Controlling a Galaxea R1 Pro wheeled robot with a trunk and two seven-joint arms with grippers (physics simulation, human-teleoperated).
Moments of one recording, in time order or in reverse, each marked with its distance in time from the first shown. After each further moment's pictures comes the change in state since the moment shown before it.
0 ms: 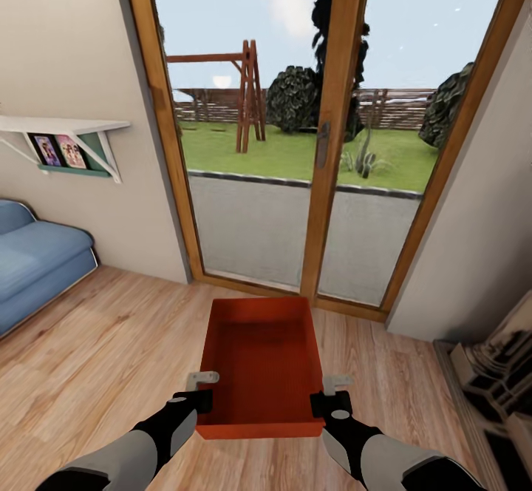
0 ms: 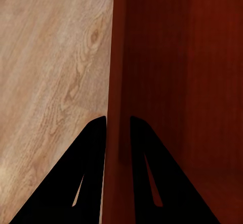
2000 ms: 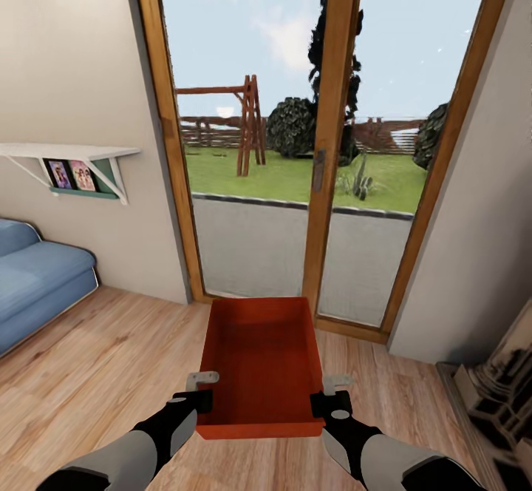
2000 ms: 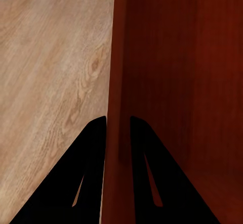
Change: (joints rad) left arm 0.001 0.002 -0.037 0.000 0.044 -0.002 0.005; right arm 0.000 0.000 0.004 0.001 -0.003 -0.001 0.000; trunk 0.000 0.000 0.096
